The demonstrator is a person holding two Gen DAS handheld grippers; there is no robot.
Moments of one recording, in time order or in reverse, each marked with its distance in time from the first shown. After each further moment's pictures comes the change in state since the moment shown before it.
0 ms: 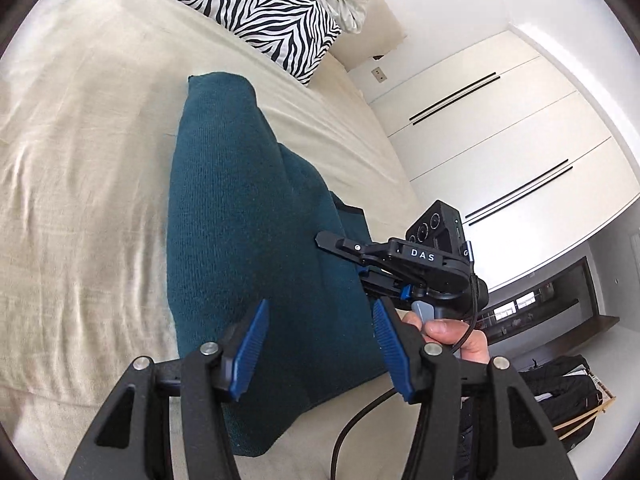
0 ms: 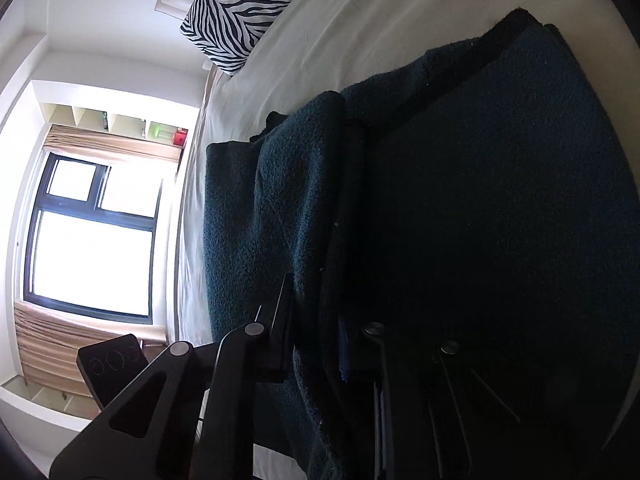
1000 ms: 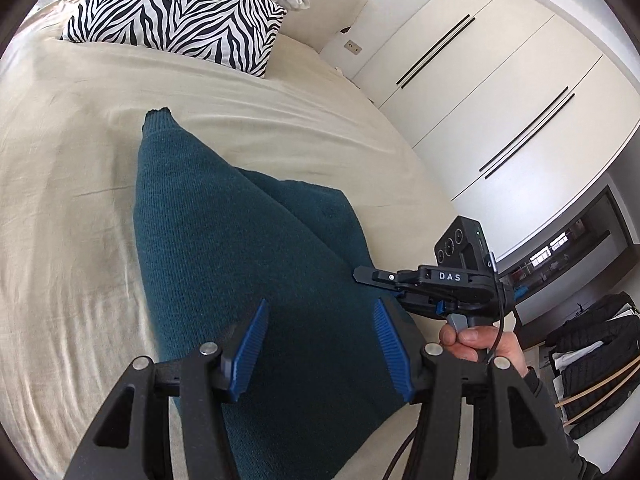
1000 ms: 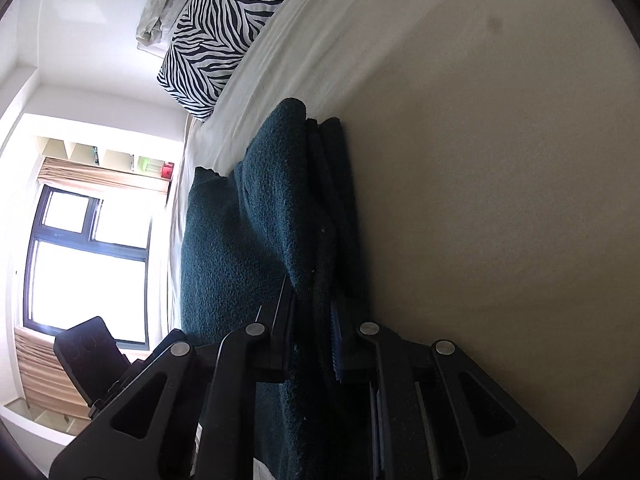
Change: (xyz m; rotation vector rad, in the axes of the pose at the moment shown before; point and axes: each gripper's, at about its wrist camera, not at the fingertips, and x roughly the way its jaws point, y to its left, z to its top) left arm 0.099 -0.059 0.036 0.232 0.039 0.111; right arm -0.084 -0.105 0.003 0.081 -0.085 0.015
